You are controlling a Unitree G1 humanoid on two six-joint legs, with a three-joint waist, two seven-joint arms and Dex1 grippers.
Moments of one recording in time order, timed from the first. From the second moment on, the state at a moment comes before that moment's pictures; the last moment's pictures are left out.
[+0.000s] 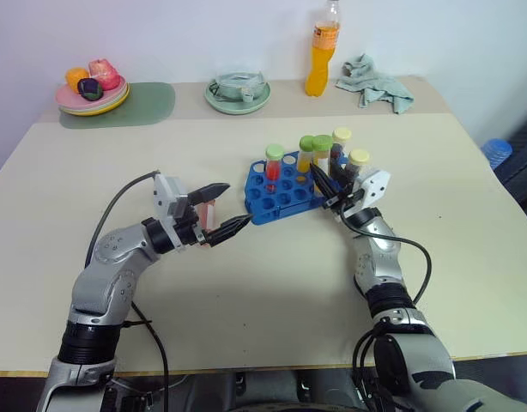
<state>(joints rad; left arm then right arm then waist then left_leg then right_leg) -0.24 0.47 0.06 -0.20 -0.55 0.32 -0.89 -0.60 -0.13 -0.16 0.73 0.29 -0.58 0.72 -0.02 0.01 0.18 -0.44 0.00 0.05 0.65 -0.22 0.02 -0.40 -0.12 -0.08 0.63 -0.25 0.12</state>
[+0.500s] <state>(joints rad) -0.23 0.47 0.06 -0.21 -0.56 0.31 -0.89 -0.67 -0.10 -0.16 0.92 0.28 -0.73 0.70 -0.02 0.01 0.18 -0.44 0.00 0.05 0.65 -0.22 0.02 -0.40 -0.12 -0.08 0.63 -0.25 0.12</state>
